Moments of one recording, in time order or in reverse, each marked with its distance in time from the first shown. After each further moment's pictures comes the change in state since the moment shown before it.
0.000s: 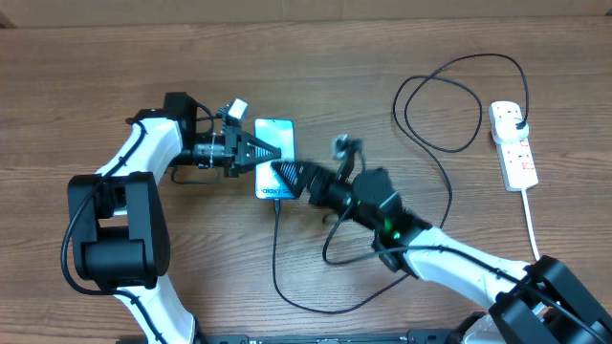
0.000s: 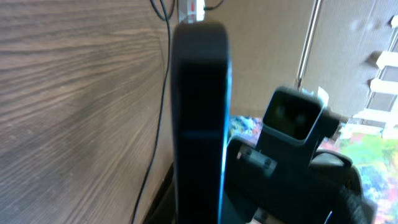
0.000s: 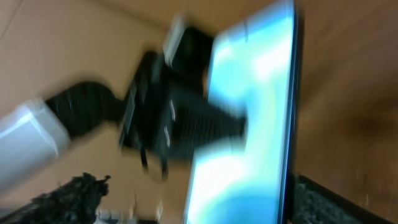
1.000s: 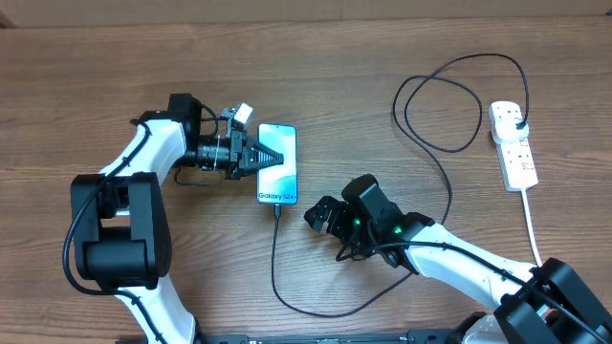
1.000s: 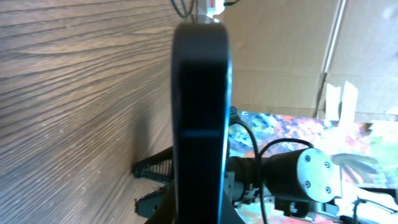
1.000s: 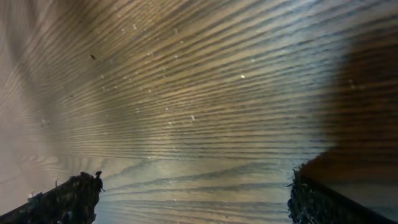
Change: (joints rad) left arm -0.010 0.000 -0.011 0.031 -0.069 0.025; right arm -0.004 -0.012 0.021 -0.826 -0.006 -0.002
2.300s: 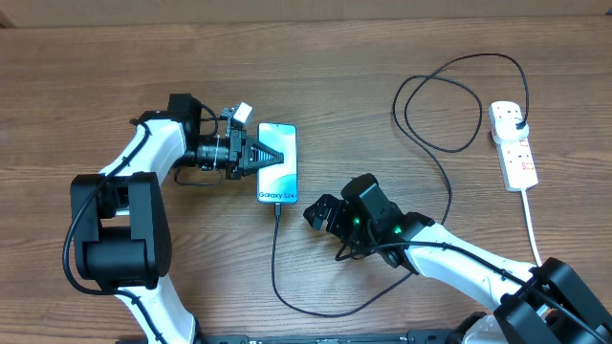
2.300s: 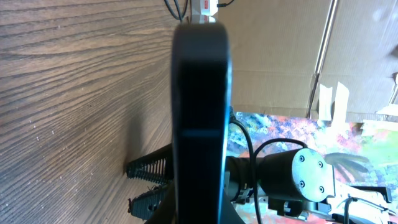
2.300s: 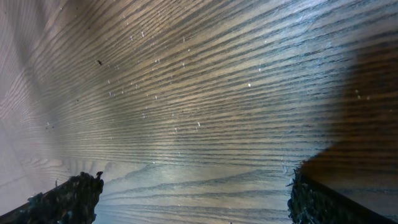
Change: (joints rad) left arm 0.000 0.000 0.000 0.000 0.018 -0.004; right arm 0.000 0.000 0.000 0.015 0.012 0.000
